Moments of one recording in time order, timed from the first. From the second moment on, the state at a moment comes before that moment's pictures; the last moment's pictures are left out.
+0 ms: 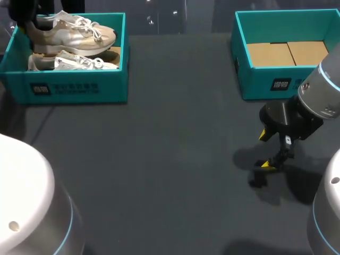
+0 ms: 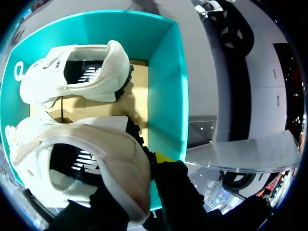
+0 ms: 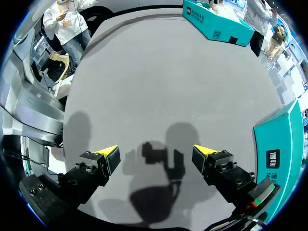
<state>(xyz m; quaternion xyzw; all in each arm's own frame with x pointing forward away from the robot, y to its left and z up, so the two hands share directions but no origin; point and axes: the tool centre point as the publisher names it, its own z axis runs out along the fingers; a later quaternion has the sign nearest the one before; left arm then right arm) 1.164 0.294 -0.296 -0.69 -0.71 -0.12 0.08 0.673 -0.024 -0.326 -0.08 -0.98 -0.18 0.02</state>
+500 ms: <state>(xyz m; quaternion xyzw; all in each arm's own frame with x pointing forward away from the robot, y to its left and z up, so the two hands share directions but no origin) 1.173 0.283 -0.317 -0.68 -0.71 -0.13 0.08 0.673 -0.024 -0.326 -0.08 -0.98 -0.18 0.02</state>
